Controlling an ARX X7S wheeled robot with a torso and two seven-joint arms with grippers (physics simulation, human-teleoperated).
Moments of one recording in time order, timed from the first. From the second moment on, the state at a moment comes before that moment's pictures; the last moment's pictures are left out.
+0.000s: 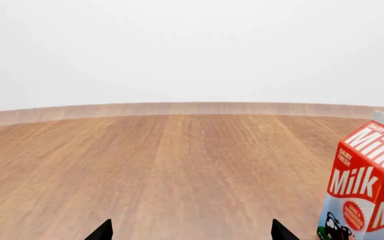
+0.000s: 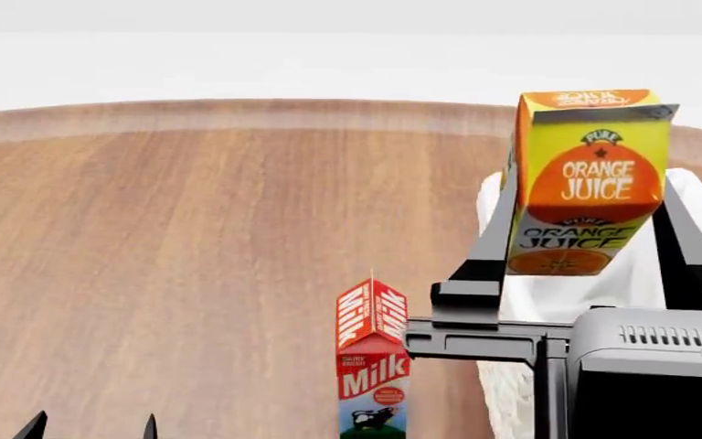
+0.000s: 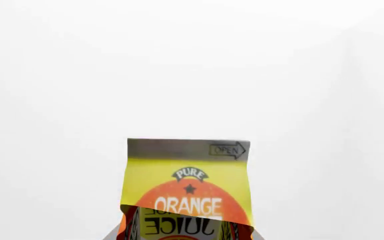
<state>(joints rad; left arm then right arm) -0.06 -0.30 0.37 -0.03 -0.30 0.08 -0.35 0.40 0.60 -0.27 -0.83 0.50 0.57 0.68</state>
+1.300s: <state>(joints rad) -0.06 -0.31 0.39 -0.03 -0.31 0.08 -0.36 0.51 0.49 -0.31 -0.16 0.39 0.31 0.56</state>
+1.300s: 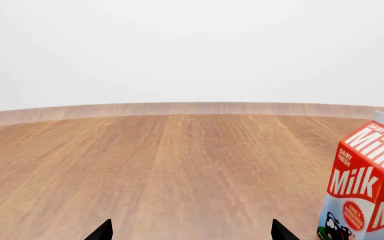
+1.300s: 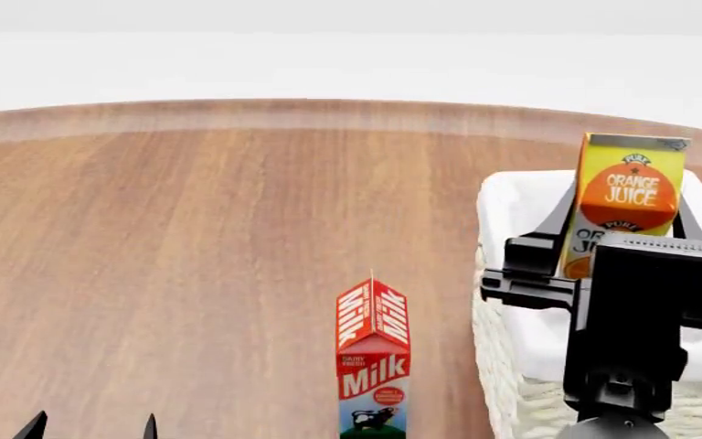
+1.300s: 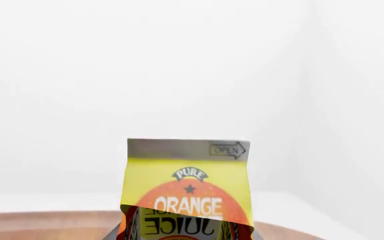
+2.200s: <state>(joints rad) -0.06 -0.31 0.40 -0.03 -0.32 0.09 -0.37 0.66 0.41 -0.36 0.17 0.35 0.25 0.52</state>
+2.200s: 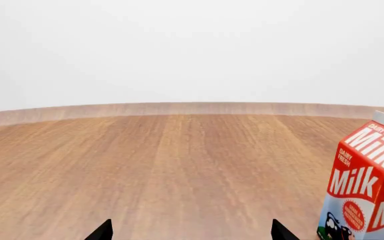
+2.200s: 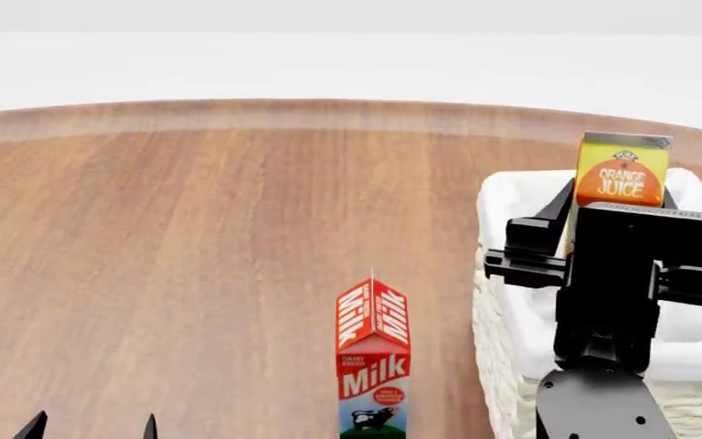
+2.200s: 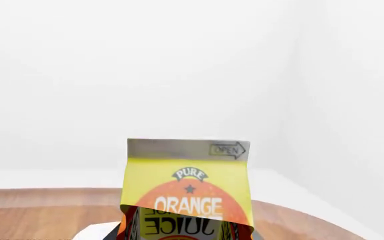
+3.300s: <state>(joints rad) -0.07 -0.32 0.41 -0.03 -0.32 0.09 -0.38 0.79 0.33 -0.36 0.58 0.30 0.10 0.49</state>
